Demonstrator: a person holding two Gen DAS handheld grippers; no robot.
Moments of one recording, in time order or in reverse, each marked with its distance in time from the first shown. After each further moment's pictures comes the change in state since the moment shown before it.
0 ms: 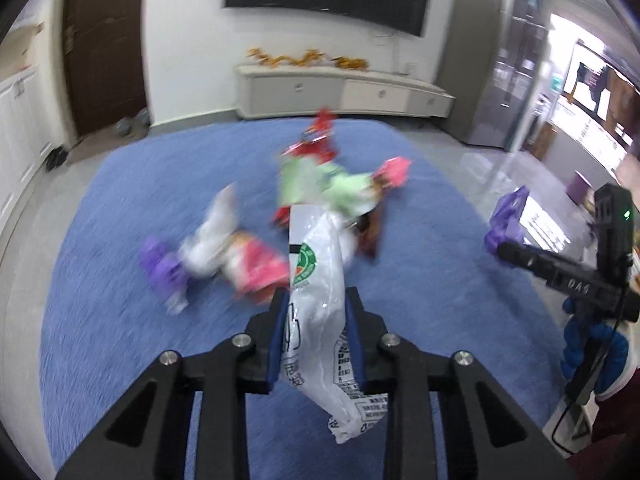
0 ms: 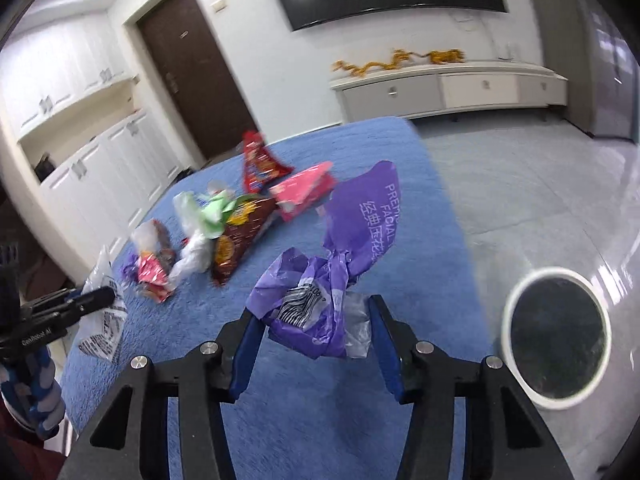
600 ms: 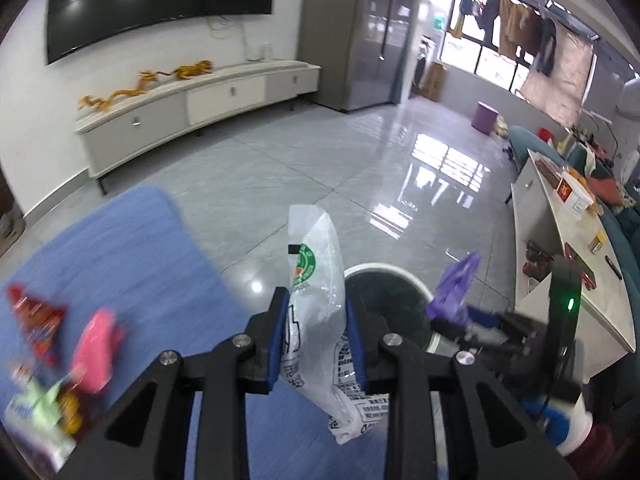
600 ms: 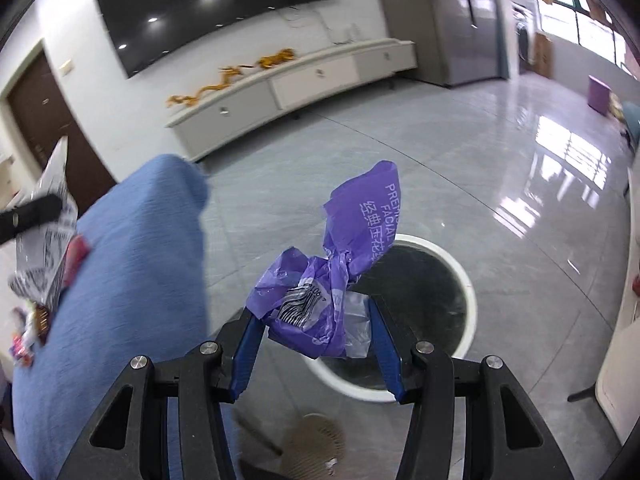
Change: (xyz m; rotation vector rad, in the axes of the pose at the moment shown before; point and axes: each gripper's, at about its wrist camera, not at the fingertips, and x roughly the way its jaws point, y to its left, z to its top) left arm 0.152 -0.262 0.131 0.323 0.066 -0.289; right arm -0.039 -0.207 -0.025 0.313 -0.047 -0.390
